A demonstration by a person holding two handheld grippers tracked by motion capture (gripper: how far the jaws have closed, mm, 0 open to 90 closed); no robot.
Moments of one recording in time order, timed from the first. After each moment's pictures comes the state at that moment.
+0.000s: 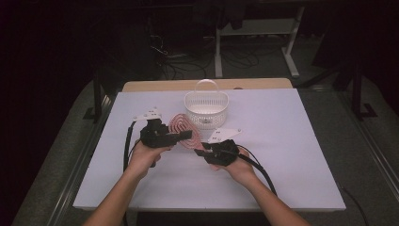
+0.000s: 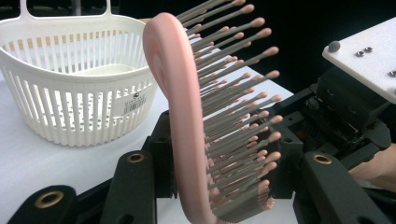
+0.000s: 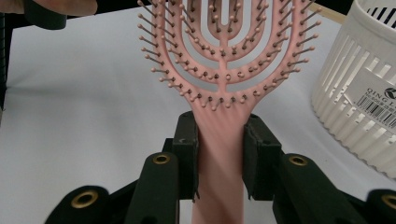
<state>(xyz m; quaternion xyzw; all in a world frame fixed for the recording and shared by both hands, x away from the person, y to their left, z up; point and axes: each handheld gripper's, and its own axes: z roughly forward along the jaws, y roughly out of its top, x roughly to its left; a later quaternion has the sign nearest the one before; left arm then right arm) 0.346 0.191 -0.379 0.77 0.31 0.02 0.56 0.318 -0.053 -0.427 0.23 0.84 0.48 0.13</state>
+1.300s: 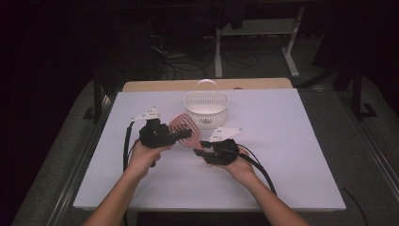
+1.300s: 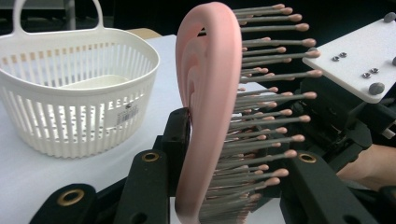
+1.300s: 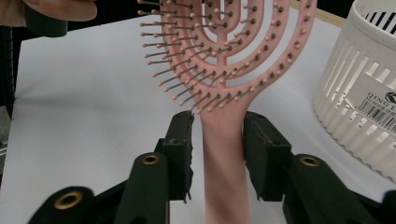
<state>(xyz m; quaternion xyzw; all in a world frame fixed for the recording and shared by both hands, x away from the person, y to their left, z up) 0.342 0.193 -0.373 0.76 0.30 0.03 0.58 0.319 -0.054 -0.426 0.24 0.83 0.50 0.12</state>
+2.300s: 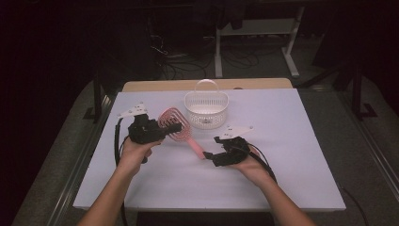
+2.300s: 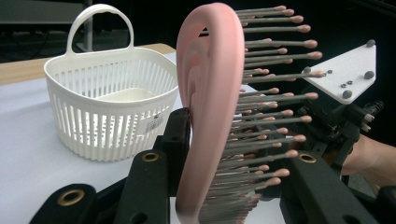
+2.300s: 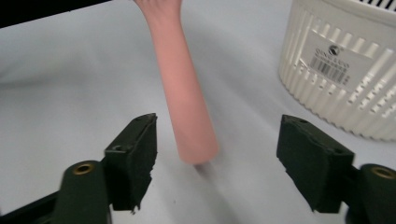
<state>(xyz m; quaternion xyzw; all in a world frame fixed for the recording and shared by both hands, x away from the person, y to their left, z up) 0.346 0.219 -0.363 0.74 0.31 0.05 0.59 0.323 -0.082 -0.429 0.28 0.83 0.47 0.12</state>
